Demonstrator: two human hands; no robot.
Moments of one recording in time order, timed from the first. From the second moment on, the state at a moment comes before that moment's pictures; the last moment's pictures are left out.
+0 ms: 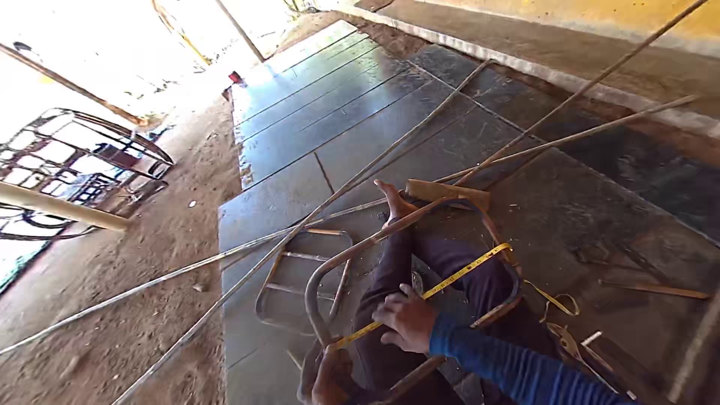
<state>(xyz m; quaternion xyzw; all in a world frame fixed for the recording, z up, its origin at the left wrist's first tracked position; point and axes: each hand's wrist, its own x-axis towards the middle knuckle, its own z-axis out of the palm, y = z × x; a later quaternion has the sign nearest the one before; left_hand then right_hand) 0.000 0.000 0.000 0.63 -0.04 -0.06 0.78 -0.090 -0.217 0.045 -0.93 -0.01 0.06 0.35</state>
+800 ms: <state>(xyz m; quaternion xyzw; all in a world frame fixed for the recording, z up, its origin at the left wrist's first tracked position) -0.093 -0.033 0.019 0.38 -0.06 -0.27 0.88 -0.188 -0.248 0.035 -0.43 0.40 -0.30 0.75</state>
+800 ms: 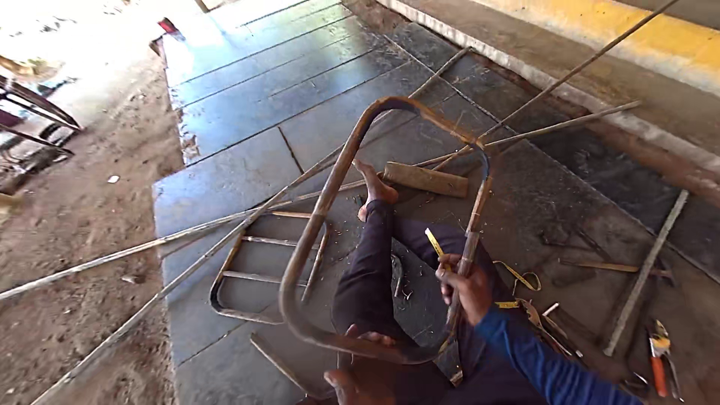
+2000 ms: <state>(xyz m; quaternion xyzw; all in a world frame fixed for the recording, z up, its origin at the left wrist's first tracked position) -0.051 -0.054 -0.003 0.53 0.01 -0.29 0.79 -0.120 -0.258 0.044 -0.80 0.13 0.01 0.58</state>
